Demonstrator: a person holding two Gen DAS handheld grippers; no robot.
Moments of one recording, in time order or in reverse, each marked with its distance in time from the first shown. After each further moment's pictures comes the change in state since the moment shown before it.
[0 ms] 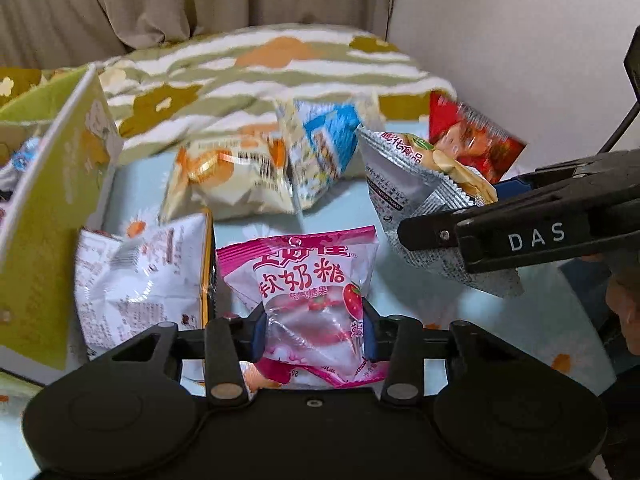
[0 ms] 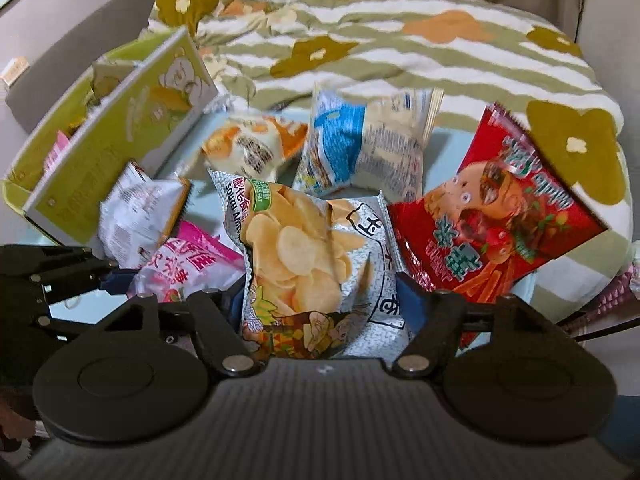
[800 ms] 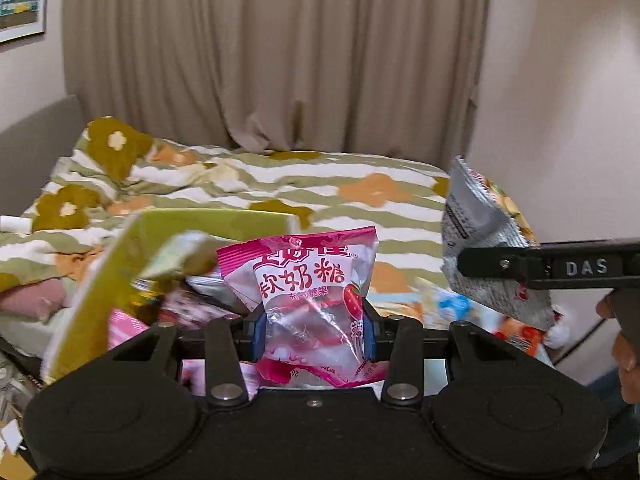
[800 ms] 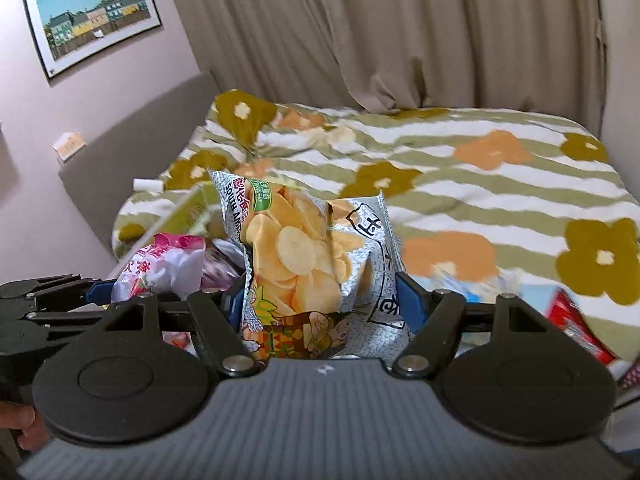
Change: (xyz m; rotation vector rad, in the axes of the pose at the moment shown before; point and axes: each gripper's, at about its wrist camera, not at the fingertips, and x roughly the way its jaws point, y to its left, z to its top) left arm -0.162 0.146 0.031 -0.181 -0.331 0.151; right arm -0.075 0.133 0.092 -0.023 -0.279 0.109
